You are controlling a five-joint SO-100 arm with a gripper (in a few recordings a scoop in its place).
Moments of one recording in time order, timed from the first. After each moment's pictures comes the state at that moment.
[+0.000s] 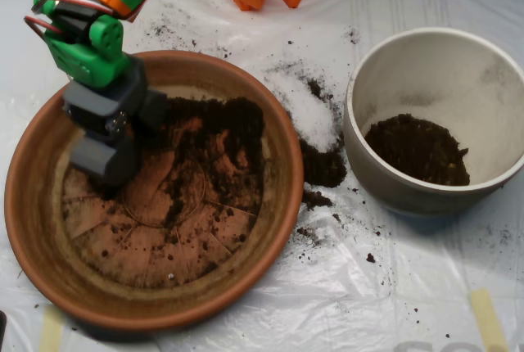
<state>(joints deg) 39.0 73.3 93.4 62.1 -11.6</state>
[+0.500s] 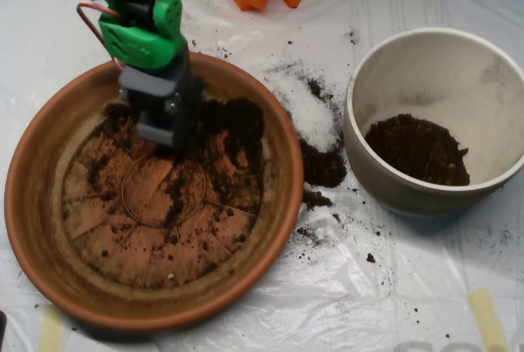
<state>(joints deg) 31.5 89.0 115.0 55.9 -12.6</state>
